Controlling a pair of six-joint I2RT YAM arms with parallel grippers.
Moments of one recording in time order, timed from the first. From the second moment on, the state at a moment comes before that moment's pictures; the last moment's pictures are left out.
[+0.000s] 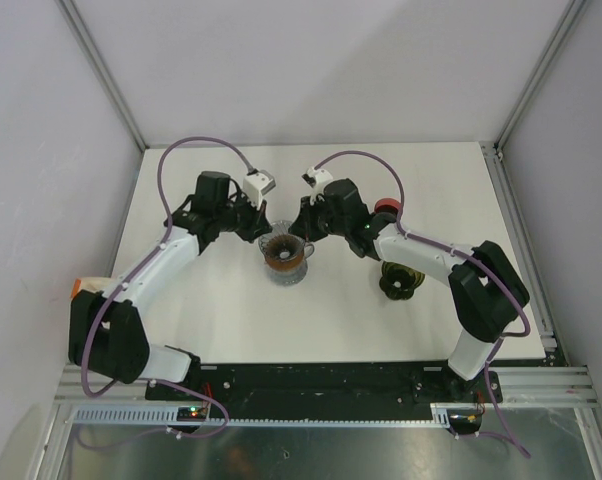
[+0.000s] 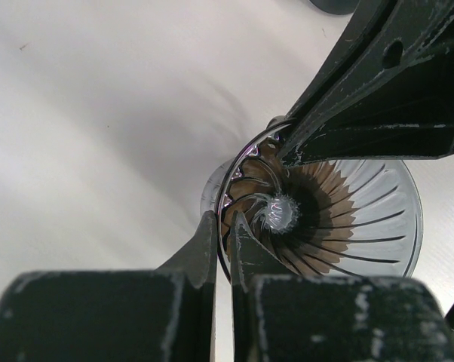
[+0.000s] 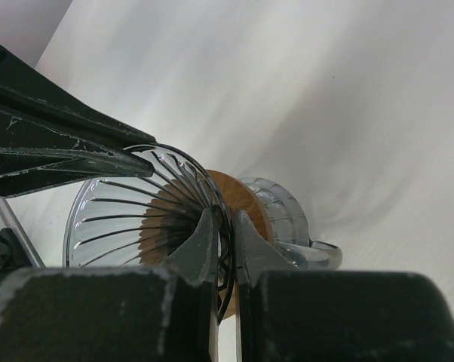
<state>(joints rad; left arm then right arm) -0.32 1.38 1.04 -0.37 0.48 0.24 0.73 1.73 1.21 0.06 -0.22 0.37</state>
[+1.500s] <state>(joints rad) -0.34 1.40 1.15 -0.58 0.40 0.19 0.76 1.73 1.31 -0.12 -0.18 0.28</state>
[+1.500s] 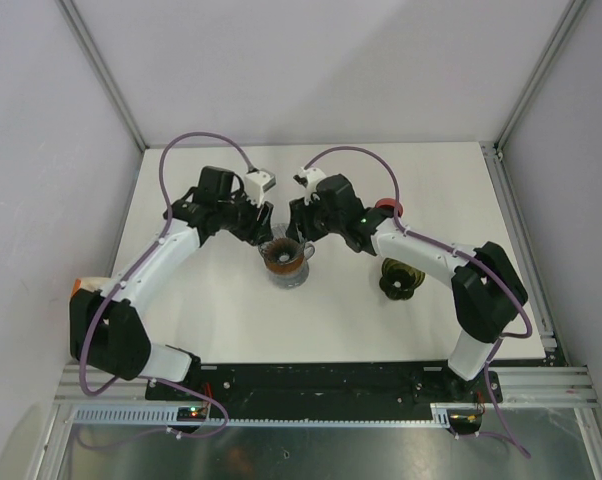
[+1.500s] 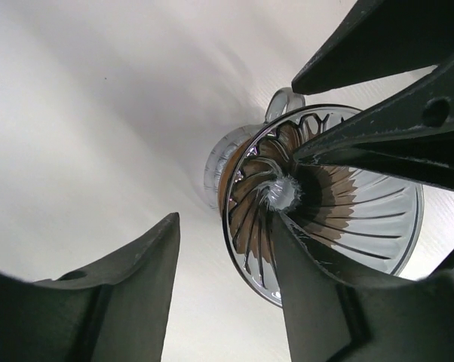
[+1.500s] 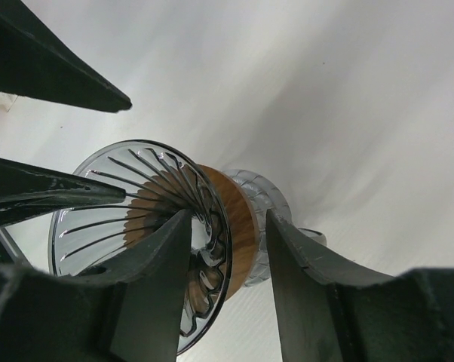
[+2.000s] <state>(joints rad) -0.31 1.22 1.18 -0.62 0.14 0.23 0.76 1.61 1.34 -0.20 -0.13 0.22</state>
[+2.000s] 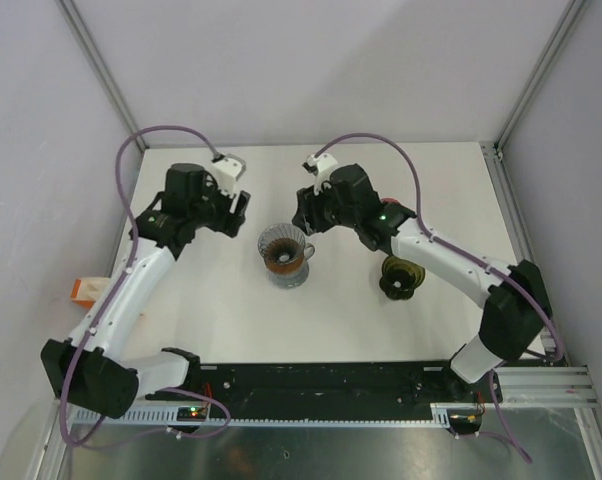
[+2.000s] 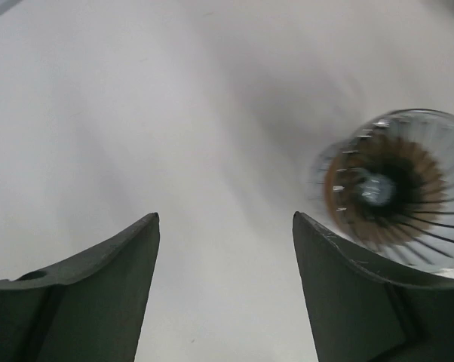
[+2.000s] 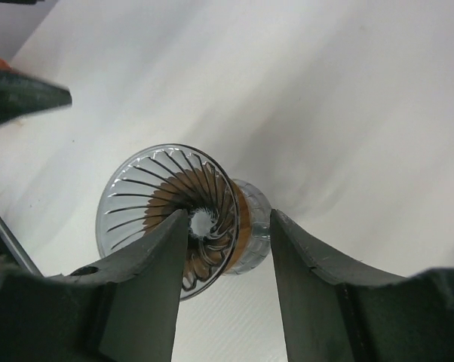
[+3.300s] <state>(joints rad) 0.42 1.02 0.88 -0.80 -0.29 1.19 0.76 1.53 1.35 -0.32 -0.05 0.13</state>
